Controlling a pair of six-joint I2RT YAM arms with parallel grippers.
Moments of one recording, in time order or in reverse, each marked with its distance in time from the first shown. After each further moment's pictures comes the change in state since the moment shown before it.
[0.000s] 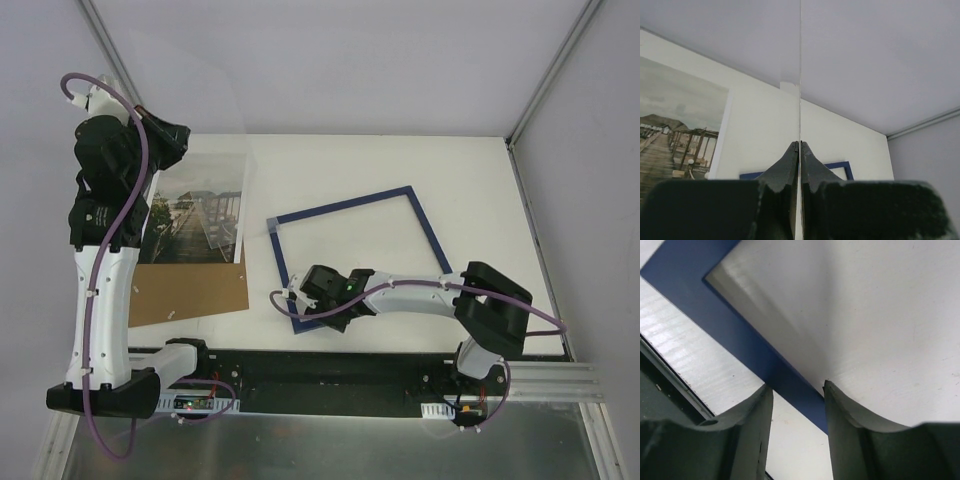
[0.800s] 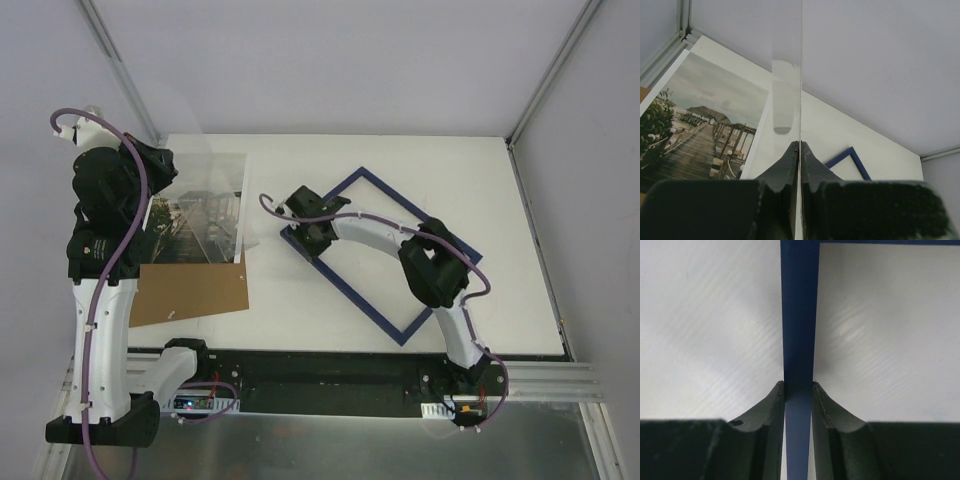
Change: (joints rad) left arm 0.000 -0.146 -0.123 -0.027 -0.201 0.056; right arm -0.299 0.396 0.572 -0.112 -0.113 0.093
